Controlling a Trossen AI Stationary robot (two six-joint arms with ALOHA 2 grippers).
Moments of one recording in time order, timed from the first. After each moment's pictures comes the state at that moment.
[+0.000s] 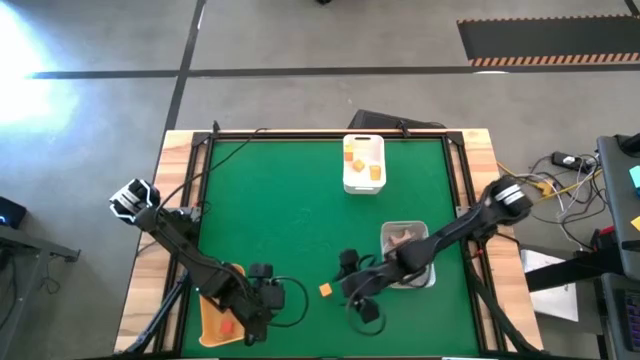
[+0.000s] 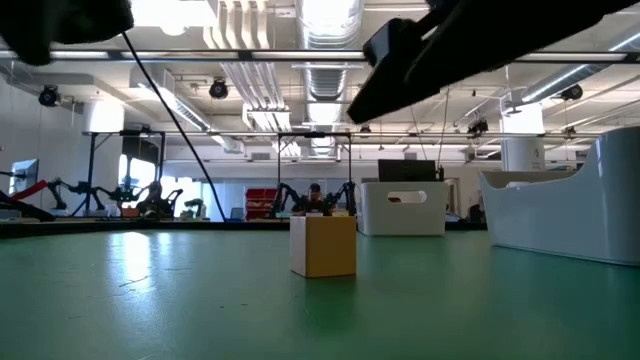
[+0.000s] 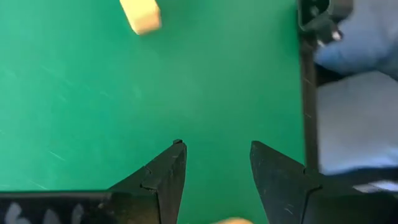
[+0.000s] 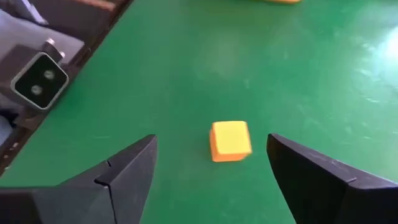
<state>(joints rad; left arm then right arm) -0.71 1.63 1.25 -0.70 -0.18 -0.70 0.46 1.76 1.08 -0.04 0.10 0.04</state>
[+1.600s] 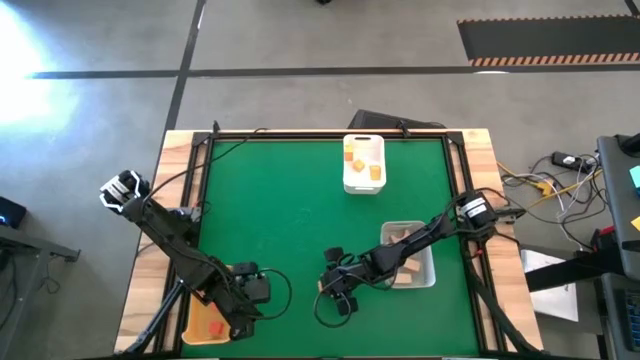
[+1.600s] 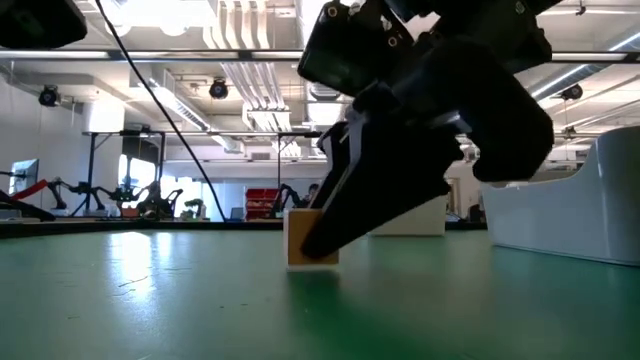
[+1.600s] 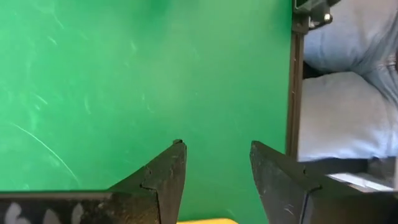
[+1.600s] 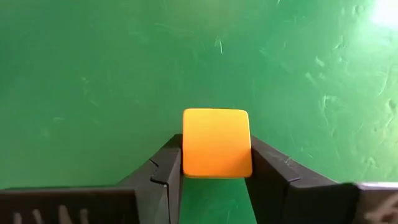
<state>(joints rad) -0.75 1.50 1.13 -0.69 -0.12 -0.87 0.38 2.05 1.20 0.01 0.10 0.07</state>
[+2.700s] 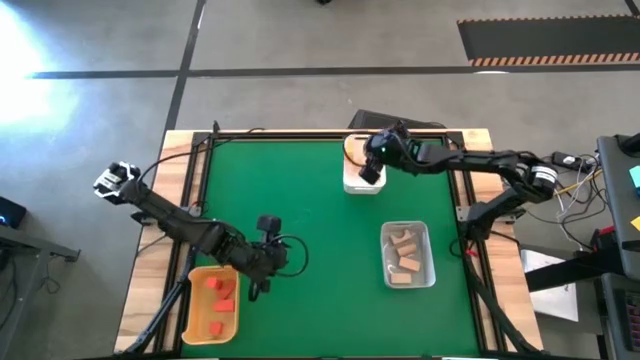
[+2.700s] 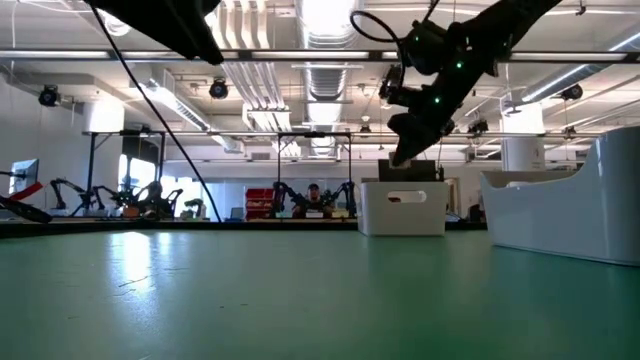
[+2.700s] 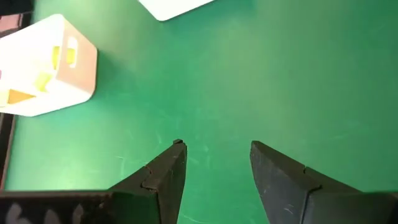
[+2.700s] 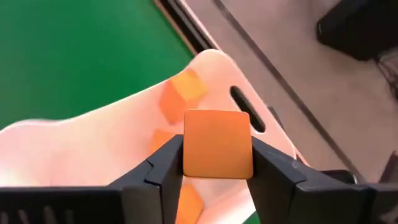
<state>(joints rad) -0.50 1.39 1.11 -0.65 -0.45 -0.12 -0.44 1.48 0.94 -0.24 0.32 -0.09</state>
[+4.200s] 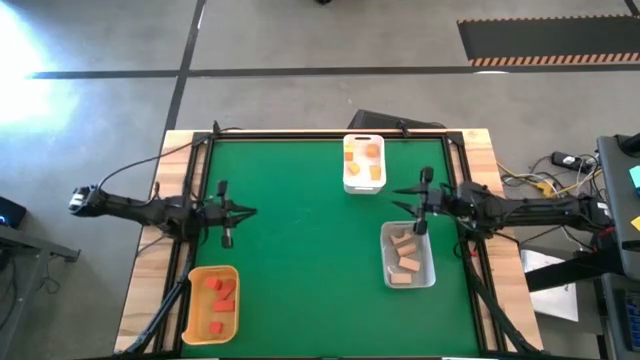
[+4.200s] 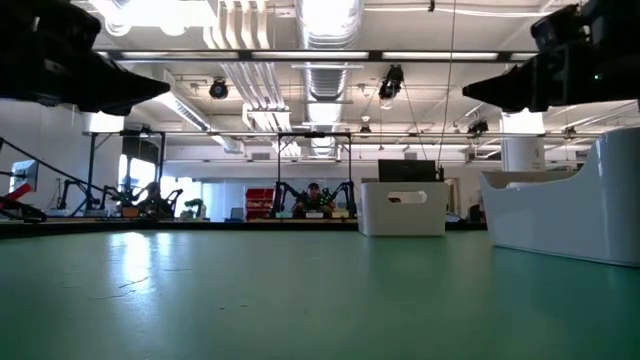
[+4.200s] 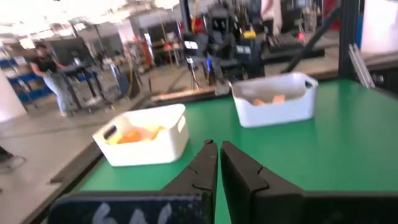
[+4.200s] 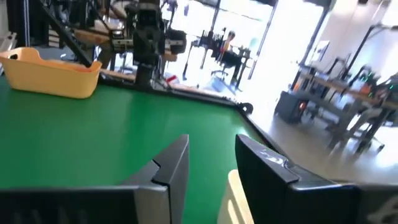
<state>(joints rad) -0.18 0.22 0.05 0.17 -0.31 0.19 -0.14 0.56 0.09 0.46 0.00 -0.27</state>
